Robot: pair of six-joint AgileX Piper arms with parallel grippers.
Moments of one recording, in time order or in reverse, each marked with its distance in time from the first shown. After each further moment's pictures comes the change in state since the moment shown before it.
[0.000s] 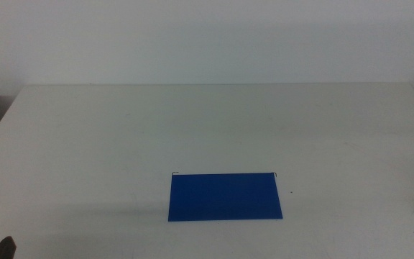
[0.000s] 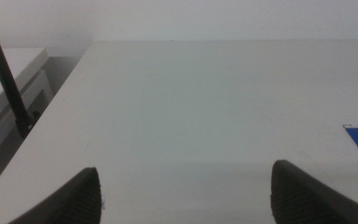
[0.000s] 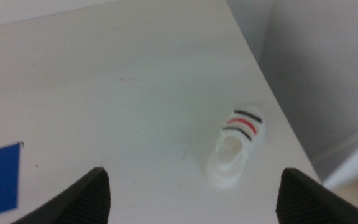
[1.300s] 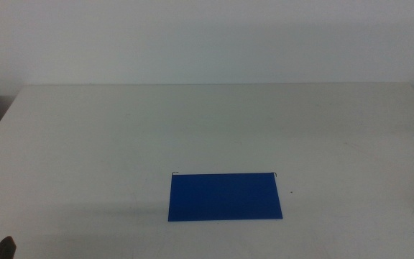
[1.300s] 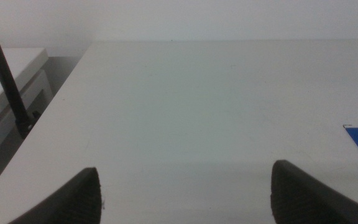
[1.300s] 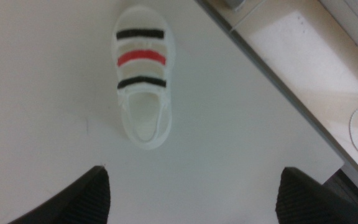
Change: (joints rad) left arm 0.000 0.000 0.000 0.000 0.000 0.000; right arm -0.233 0.868 -0.443 -0.005 0.331 0.269
